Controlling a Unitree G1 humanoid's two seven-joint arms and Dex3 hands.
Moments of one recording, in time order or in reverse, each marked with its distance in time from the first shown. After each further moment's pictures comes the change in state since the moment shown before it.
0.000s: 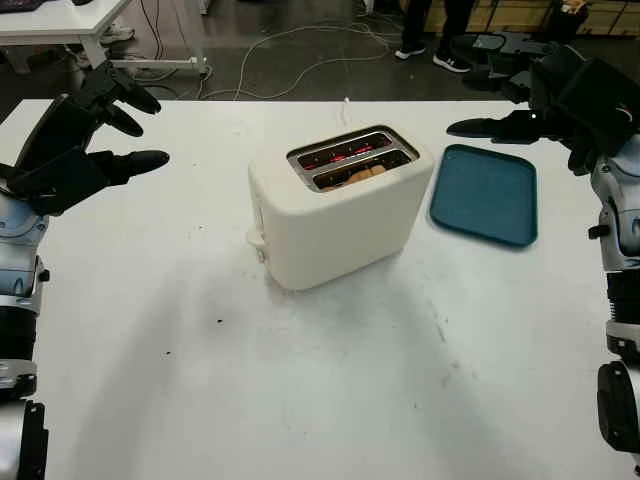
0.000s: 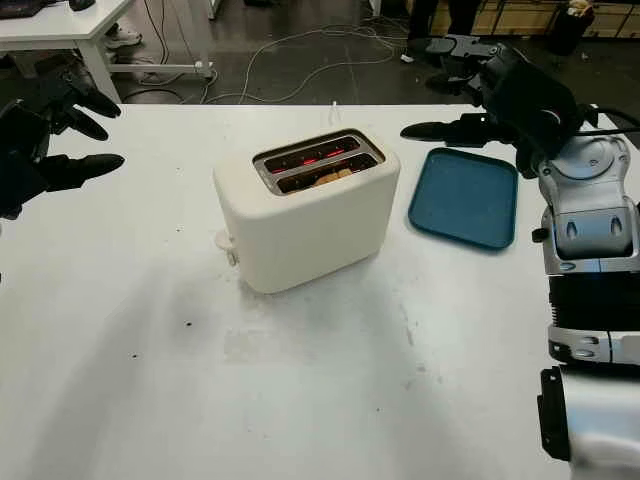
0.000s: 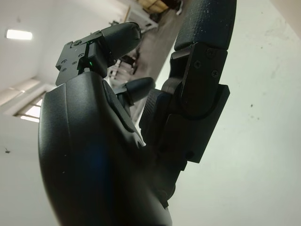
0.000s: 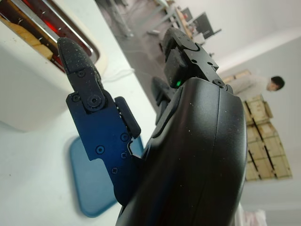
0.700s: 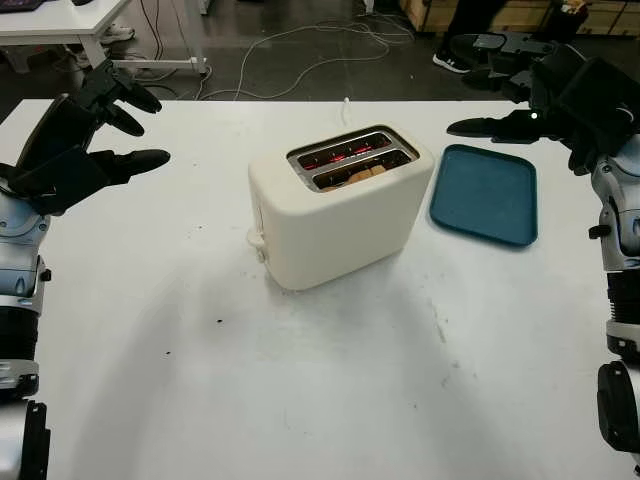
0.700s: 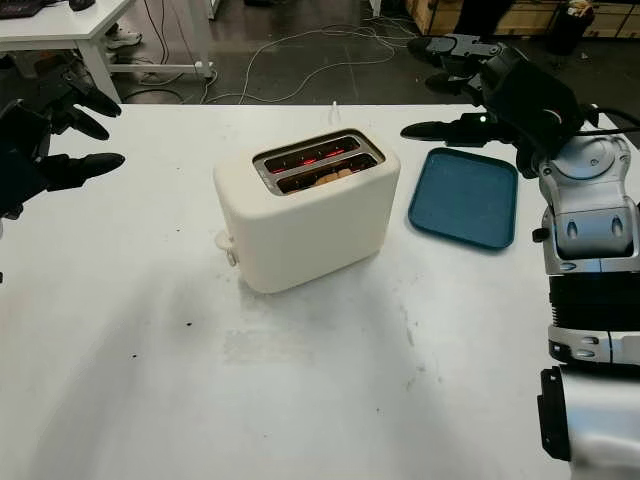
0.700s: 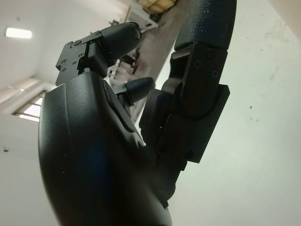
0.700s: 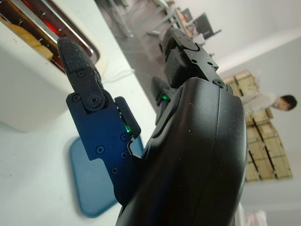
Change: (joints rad) left arm 0.000 -0.007 0.004 -0.013 -0.002 0.019 0.000; right arm 0.000 0.000 -0.001 -0.001 0.003 0.000 0.002
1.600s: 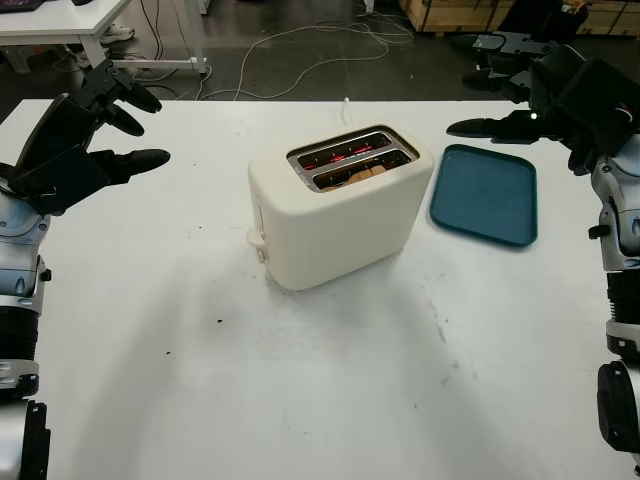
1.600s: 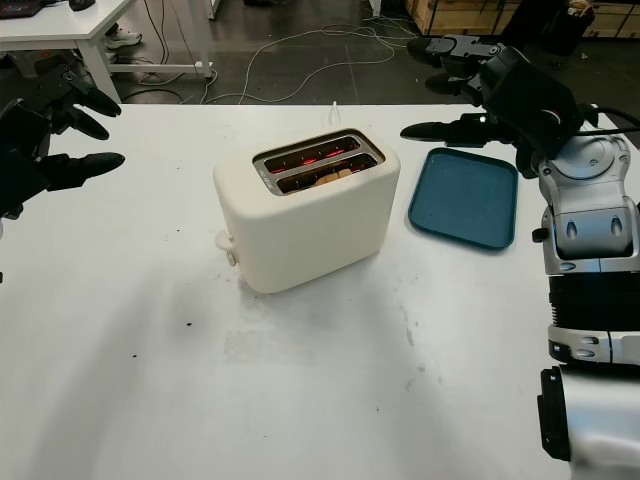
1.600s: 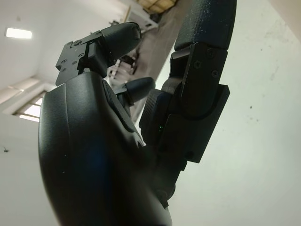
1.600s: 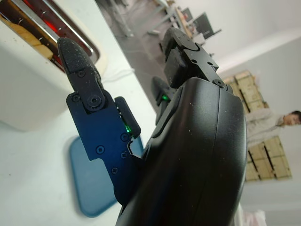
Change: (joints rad) left arm 0.000 0.000 0.000 0.003 0.001 -0.004 0.000; right arm 0.000 0.000 0.001 0.000 -0.004 -0.001 0.000
